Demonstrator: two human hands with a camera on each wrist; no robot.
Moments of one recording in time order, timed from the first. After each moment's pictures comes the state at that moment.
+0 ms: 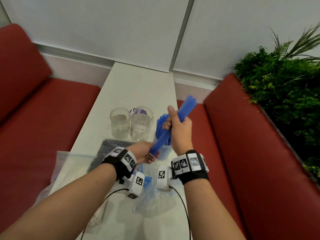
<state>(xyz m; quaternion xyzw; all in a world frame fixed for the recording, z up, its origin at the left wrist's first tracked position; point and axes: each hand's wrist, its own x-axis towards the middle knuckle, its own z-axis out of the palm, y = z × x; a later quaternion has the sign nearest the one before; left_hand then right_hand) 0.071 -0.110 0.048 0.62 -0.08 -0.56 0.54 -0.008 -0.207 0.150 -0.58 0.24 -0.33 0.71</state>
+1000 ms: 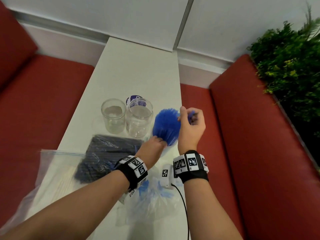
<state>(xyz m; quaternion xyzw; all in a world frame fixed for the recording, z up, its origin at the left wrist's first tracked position) 0.081 -0.167 -0.008 0.80 -0.56 -0.06 0.19 0.029 -0.273 0.087 -0.60 0.31 -0.48 0.55</state>
